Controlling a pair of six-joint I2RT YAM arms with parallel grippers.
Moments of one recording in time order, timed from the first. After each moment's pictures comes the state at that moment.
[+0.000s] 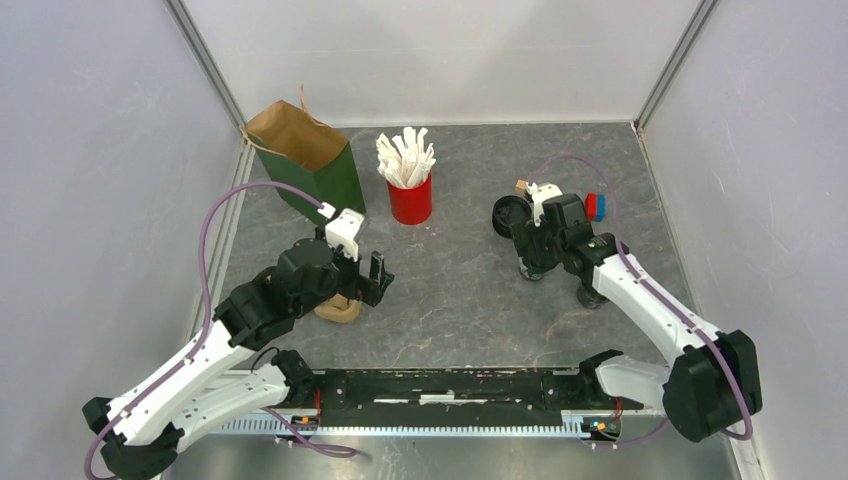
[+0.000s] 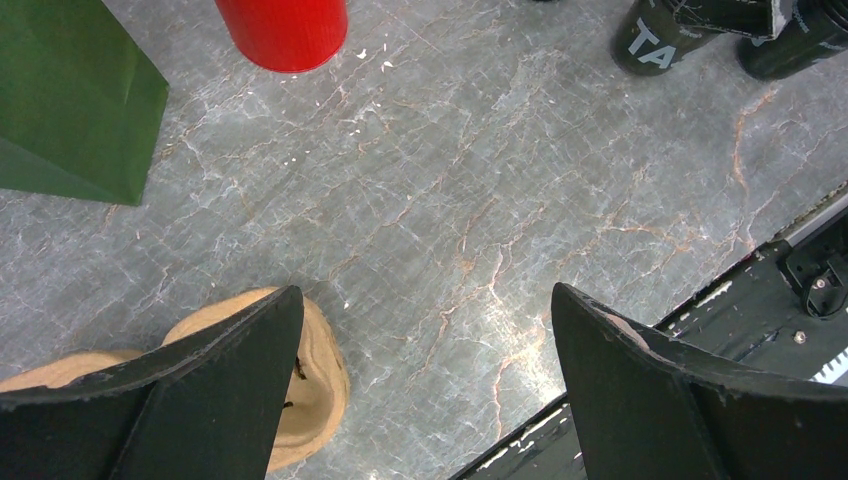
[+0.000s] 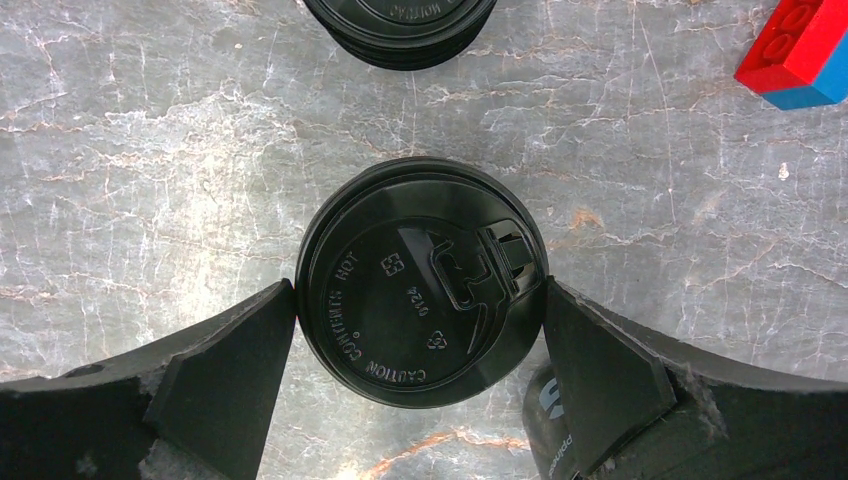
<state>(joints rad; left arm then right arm) -0.83 0.71 0.86 -0.65 -0.19 -0.25 0.38 1.17 0.81 -0.49 0.13 0.02</state>
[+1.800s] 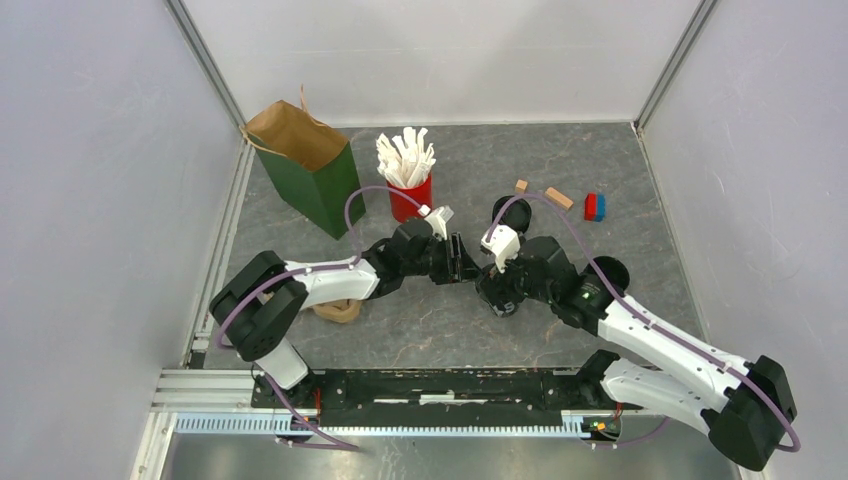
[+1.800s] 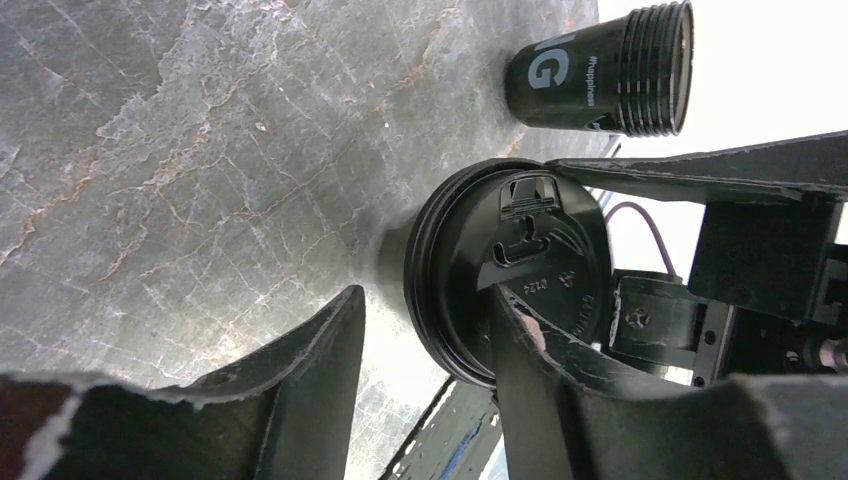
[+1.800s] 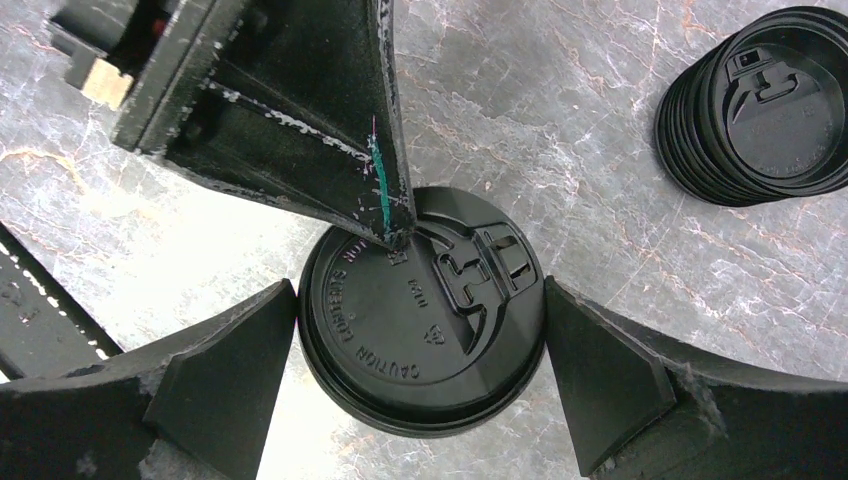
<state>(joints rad) -0.83 1.61 0.80 0.32 0.35 -0.90 0.76 0.94 0.62 -0.34 -0.02 -0.11</state>
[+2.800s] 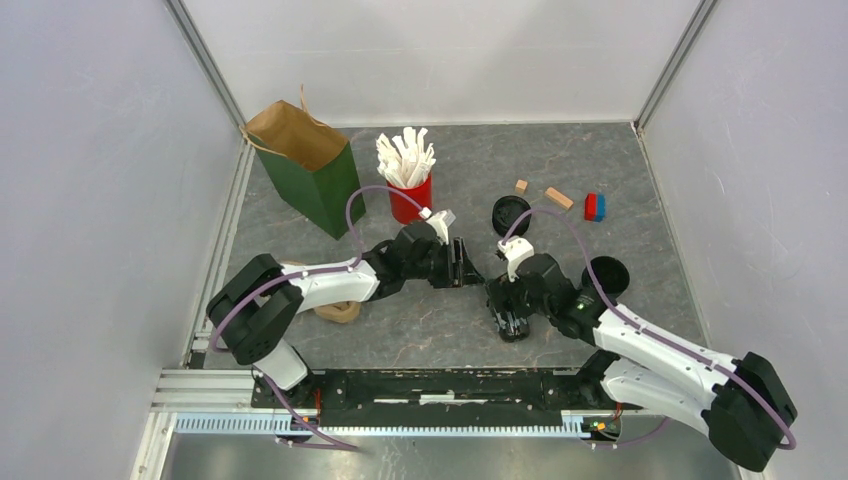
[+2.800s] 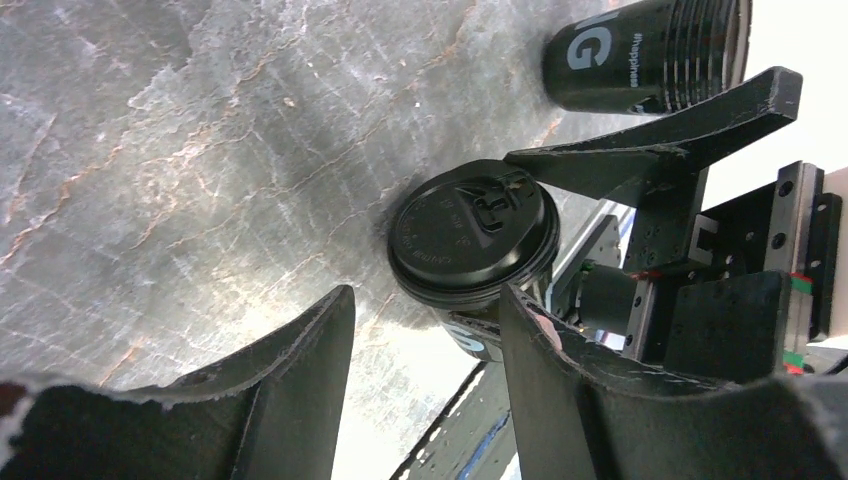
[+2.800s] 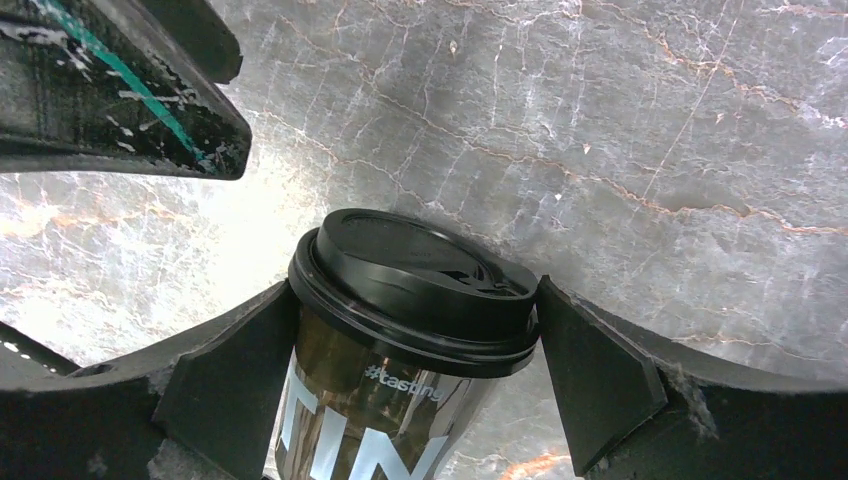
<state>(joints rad) -0.86 1.61 0.81 0.25 0.30 -0.86 0.76 0.94 0.48 -0.34 0.12 0.16</state>
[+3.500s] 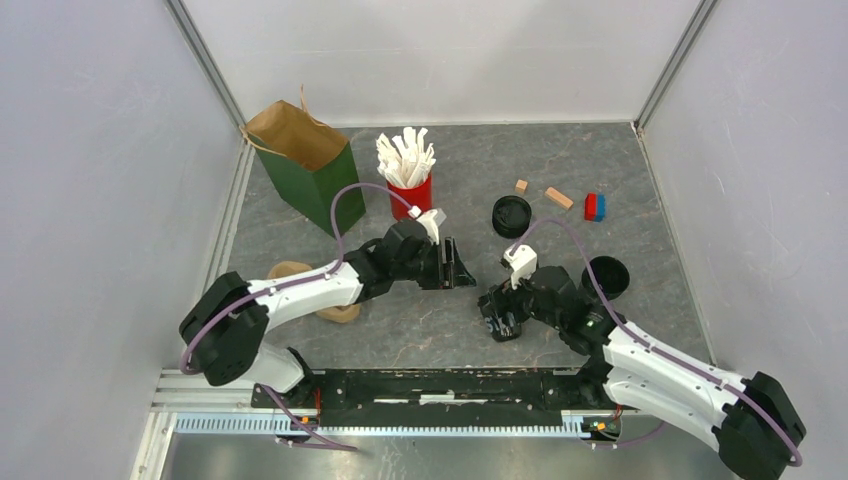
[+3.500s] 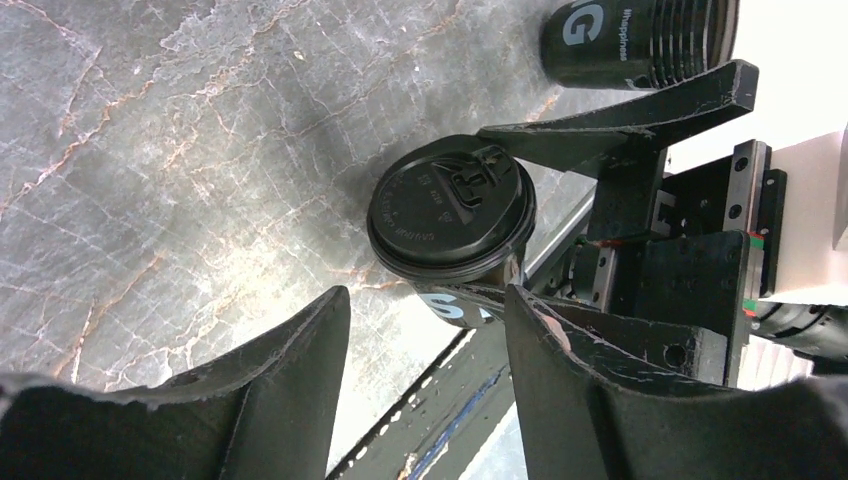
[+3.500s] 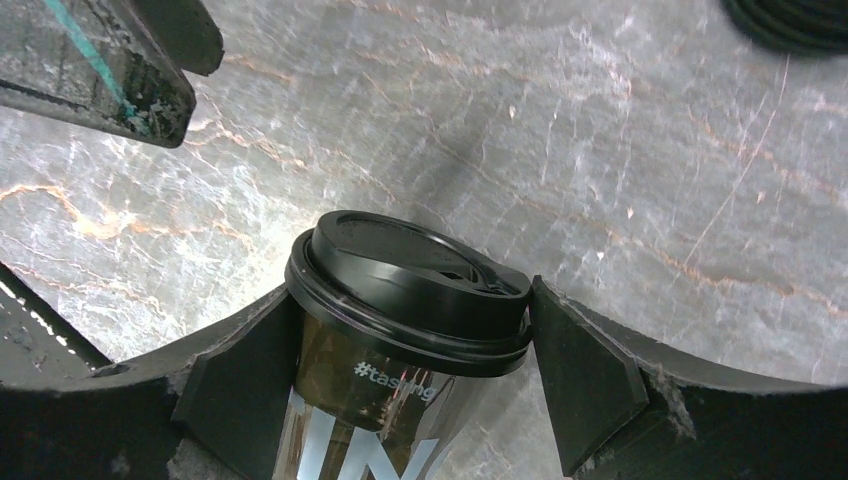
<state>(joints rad) -0.86 1.46 0.81 0.05 0.26 -0.83 0.77 0.82 0.33 -0.15 0.04 0.16</state>
